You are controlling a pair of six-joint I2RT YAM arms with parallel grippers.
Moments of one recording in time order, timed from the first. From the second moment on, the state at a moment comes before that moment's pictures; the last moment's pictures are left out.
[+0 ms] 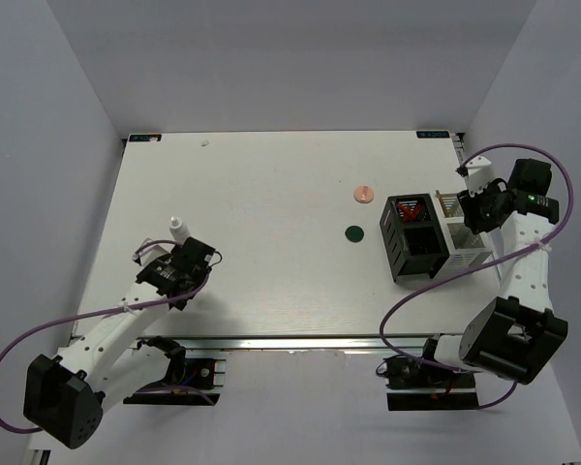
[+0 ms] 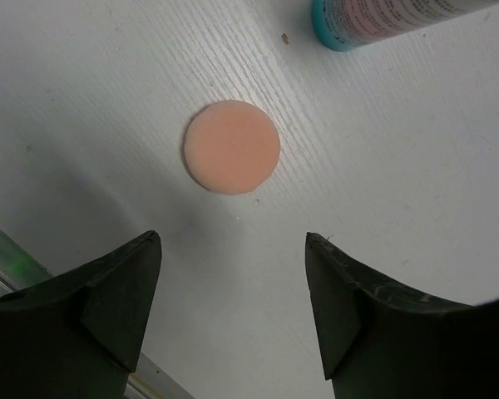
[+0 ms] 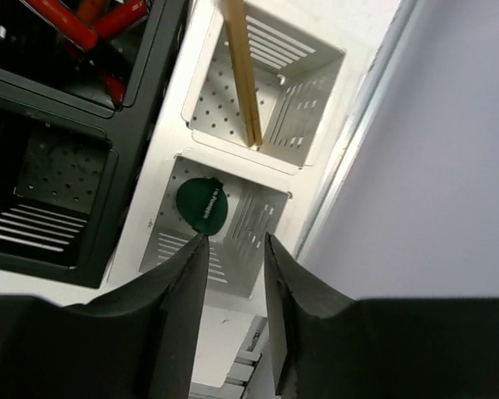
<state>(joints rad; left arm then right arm) -0.49 0.94 0.65 -0.91 -0.59 -1.40 -0.36 1.32 1.23 -0.86 -0.33 -0.82</state>
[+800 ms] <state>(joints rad) -0.41 1.30 0.72 -0.77 -0.52 -1.17 -0.07 1.13 1.13 -0.86 -0.94 -0.88</state>
